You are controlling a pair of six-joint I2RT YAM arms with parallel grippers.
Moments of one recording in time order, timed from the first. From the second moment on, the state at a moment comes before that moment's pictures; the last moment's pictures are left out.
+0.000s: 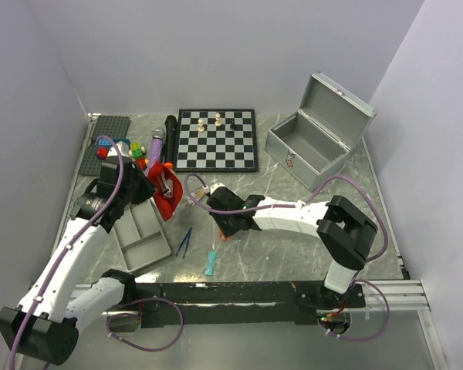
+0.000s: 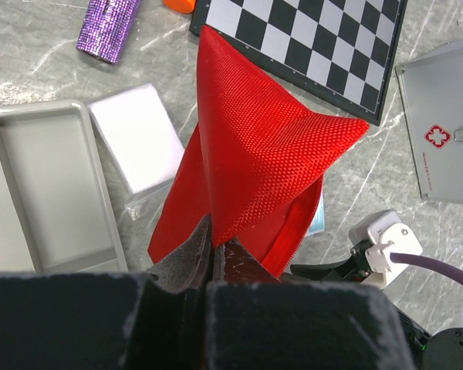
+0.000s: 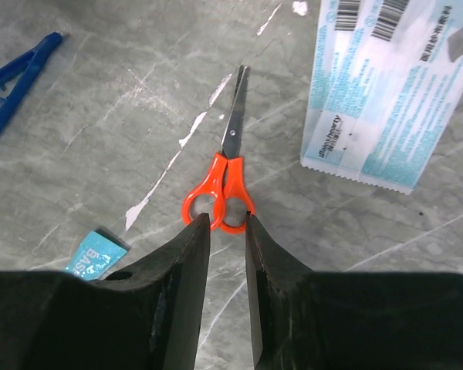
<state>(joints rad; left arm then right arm) -0.27 0.93 0.94 -0.66 -0.08 -0.72 1.01 1.70 1.08 -0.42 0.15 0.36</state>
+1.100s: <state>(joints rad) -0.27 0.92 0.92 -0.65 -0.05 -0.72 1.00 1.77 1.07 -0.41 0.10 0.39</state>
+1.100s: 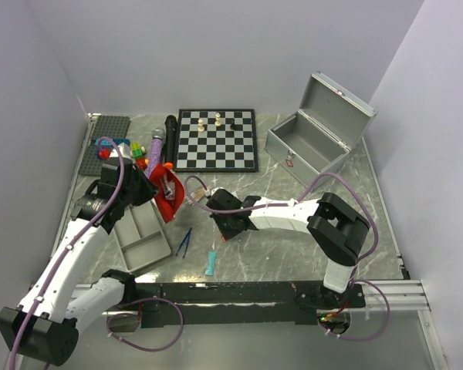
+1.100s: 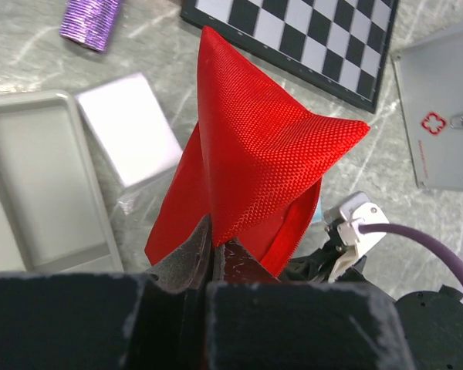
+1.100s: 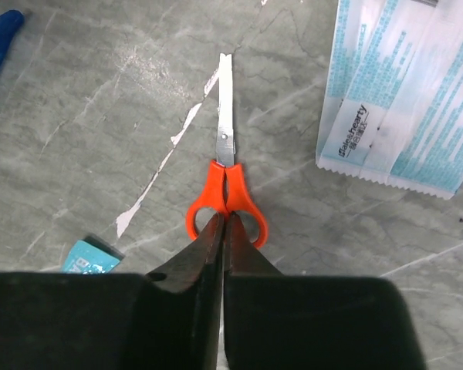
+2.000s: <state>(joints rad) -0.44 0.99 0.84 -0.48 0.08 -0.84 0.97 1.37 1.15 -0.42 -0.04 0.52</state>
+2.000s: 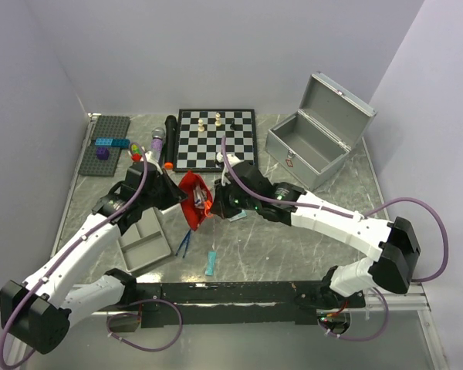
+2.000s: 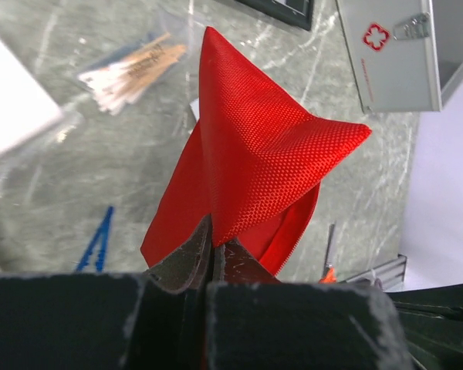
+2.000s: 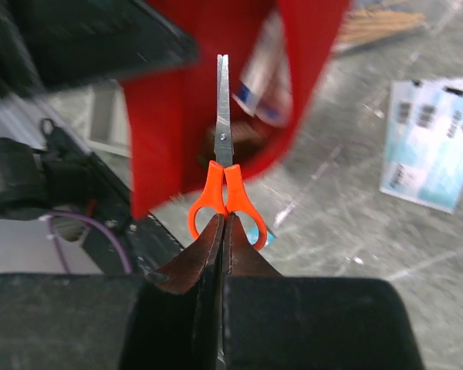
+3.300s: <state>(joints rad) -0.50 1.00 0.83 -0.42 0.02 -0.93 0.91 1.55 1.24 -0.33 -0.13 0.69</state>
